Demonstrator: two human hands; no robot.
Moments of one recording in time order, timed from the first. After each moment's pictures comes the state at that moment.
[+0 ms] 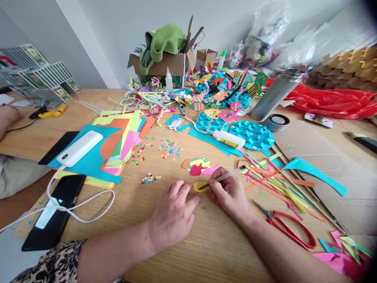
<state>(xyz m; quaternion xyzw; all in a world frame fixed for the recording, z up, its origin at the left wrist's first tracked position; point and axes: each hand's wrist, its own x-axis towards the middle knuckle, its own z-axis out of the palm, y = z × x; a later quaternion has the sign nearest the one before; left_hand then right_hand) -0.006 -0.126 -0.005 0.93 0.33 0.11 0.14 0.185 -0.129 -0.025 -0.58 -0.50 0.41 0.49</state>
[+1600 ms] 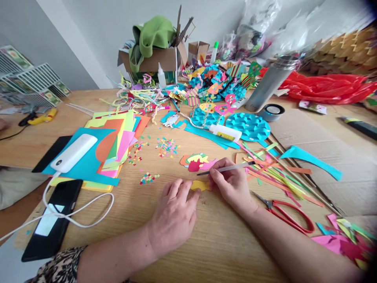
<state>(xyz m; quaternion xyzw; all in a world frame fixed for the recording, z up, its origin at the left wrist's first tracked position) -0.006 -0.131 0.003 0.94 0.33 0.09 0.09 0.182 -0.126 -0.009 -0.56 -0.45 0.40 0.57</state>
